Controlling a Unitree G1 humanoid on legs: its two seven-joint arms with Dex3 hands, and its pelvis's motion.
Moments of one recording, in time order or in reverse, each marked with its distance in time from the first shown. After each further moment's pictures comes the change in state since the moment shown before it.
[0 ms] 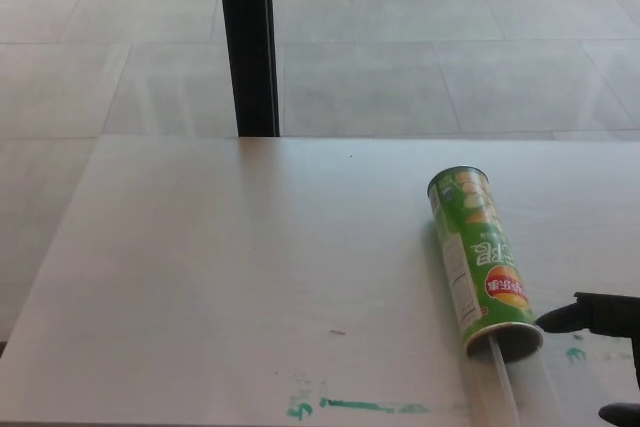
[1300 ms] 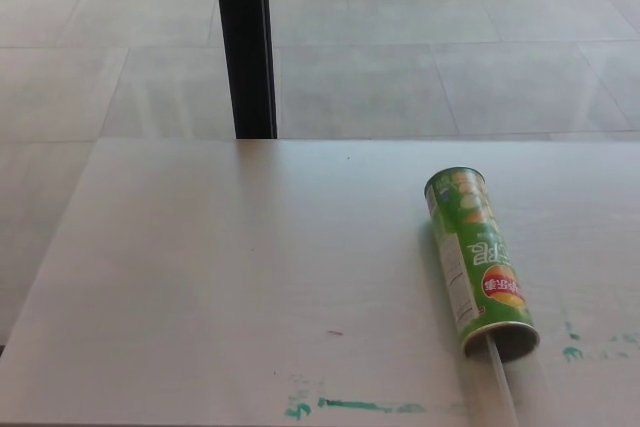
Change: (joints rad) left_arm -0.008 -0.001 0.002 0.031 0.000 -0.001 0.001; right_arm 0.221 0.189 -0.749 0.787 0.264 -0.158 -0.171
